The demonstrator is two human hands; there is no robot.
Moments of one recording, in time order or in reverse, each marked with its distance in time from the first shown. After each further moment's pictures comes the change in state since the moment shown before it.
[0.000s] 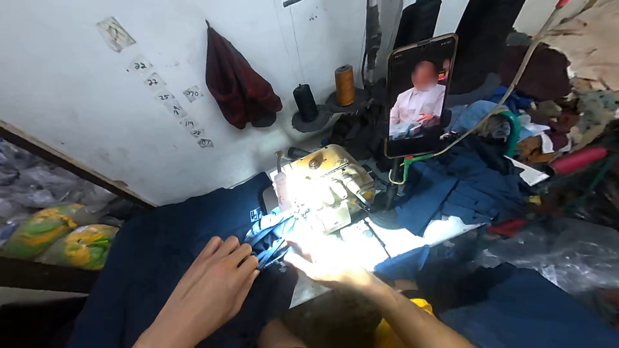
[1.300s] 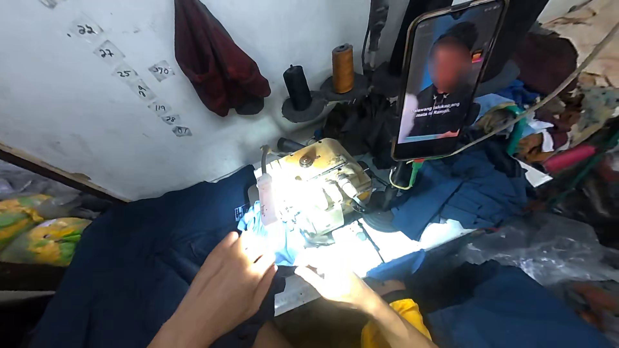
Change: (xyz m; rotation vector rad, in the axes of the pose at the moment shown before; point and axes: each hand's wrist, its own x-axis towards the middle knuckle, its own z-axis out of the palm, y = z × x) left_hand 0.057 0.009 0.046 -0.067 0.100 0.066; right_hand -0.033 0.059 0.024 0.315 0.154 -0.078
